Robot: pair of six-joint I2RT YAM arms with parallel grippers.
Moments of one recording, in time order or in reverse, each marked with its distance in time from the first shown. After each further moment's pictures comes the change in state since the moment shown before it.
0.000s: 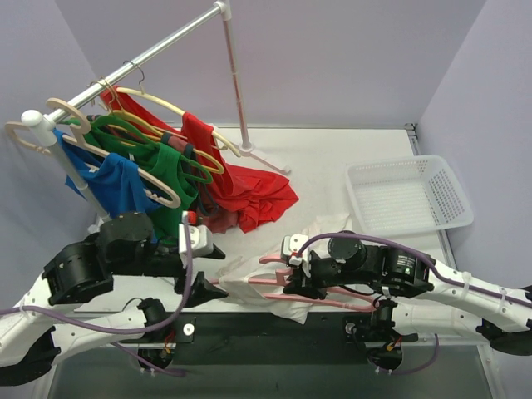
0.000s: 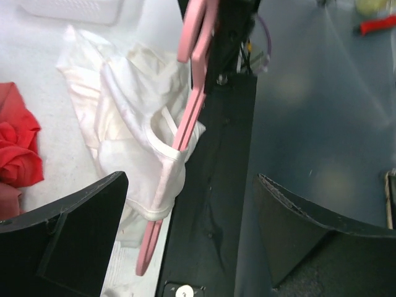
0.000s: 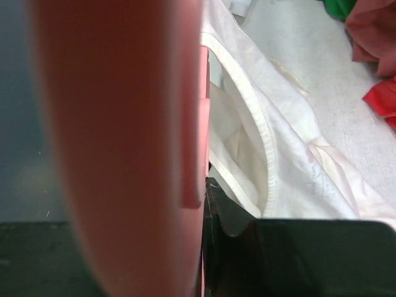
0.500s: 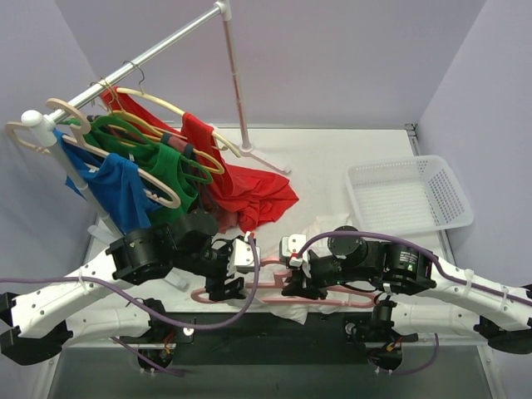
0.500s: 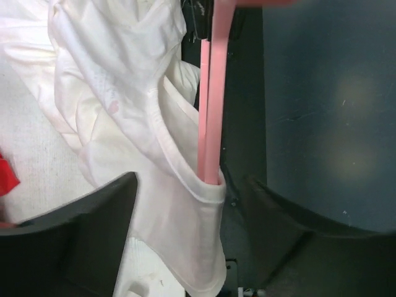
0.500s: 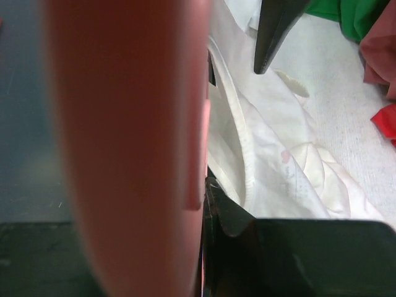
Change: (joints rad) left arm -0.063 0.224 -0.126 -0.018 0.075 0.264; right arm 0.000 0.053 0.082 -0.027 -0.087 -0.050
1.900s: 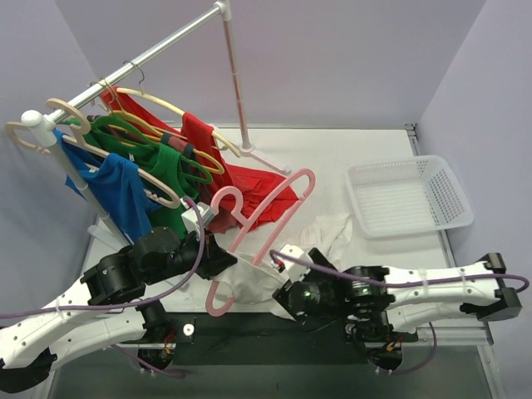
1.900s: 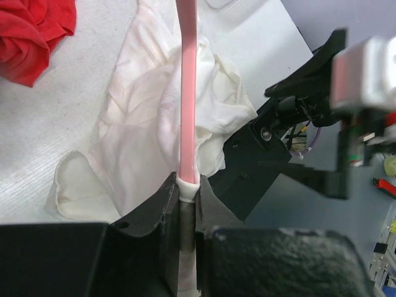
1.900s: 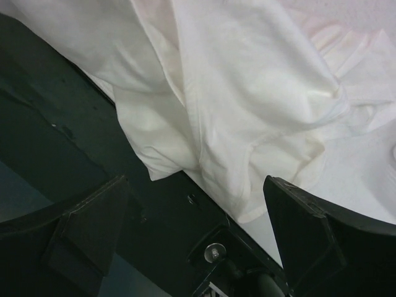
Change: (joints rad) left arm 0.079 -0.322 -0.291 0.290 -0.457 -0.817; right arm 0.330 0.154 -0.042 -0.337 0.843 0.636
